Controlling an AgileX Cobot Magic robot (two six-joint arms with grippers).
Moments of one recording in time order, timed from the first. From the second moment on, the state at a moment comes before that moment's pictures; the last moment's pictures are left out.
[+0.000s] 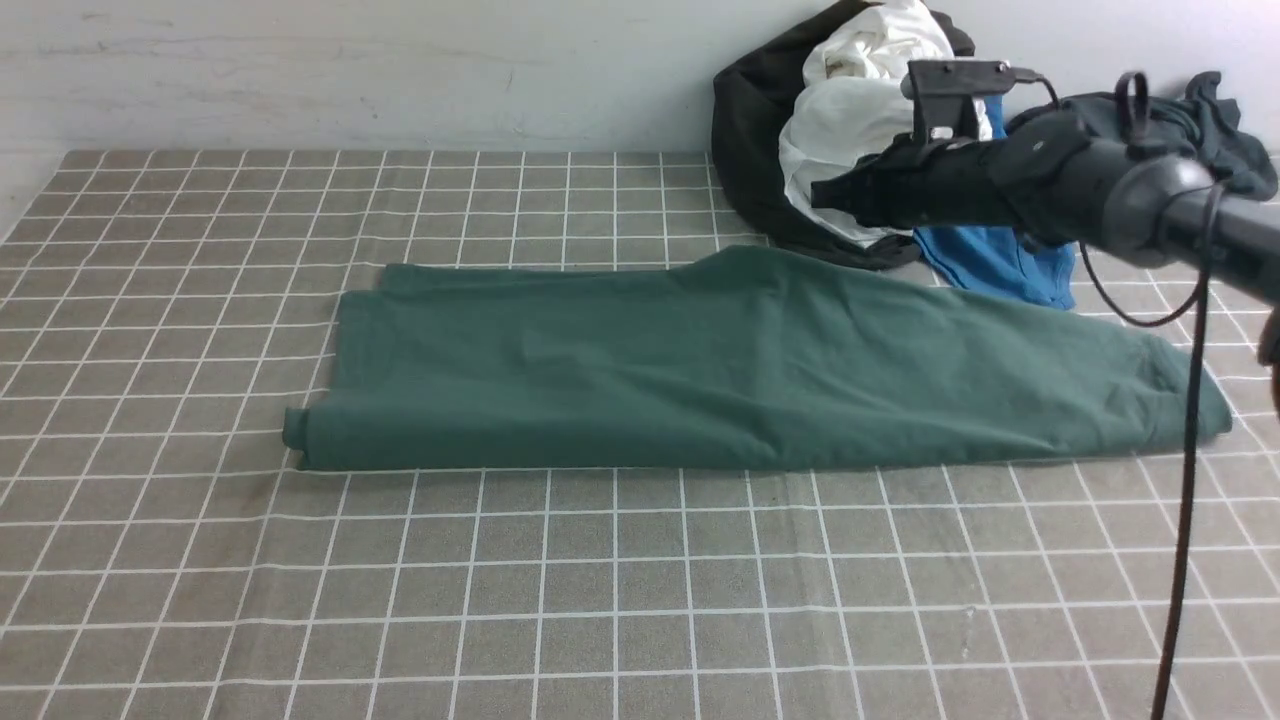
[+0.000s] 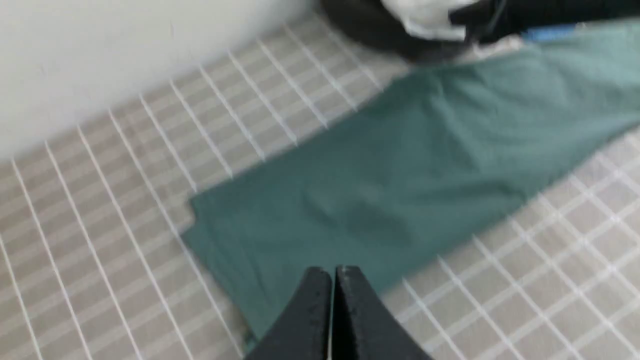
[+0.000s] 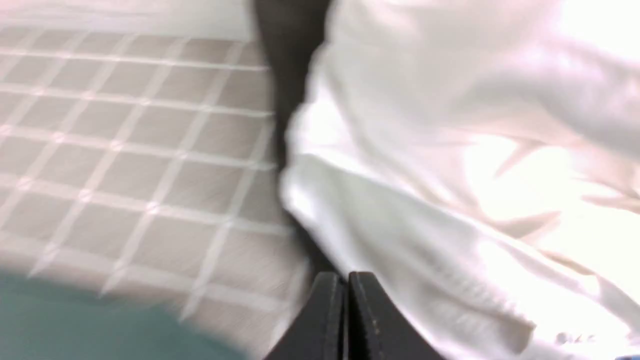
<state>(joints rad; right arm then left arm) 0.15 2.35 -1.98 0.82 0.53 -0.79 -0.11 1.39 -1.77 -0.29 1.25 0.41</state>
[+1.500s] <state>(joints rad) -0.21 2.26 -1.98 0.06 1.23 -0.19 -0.11 0.90 -0.58 -0.13 0.68 0.13</state>
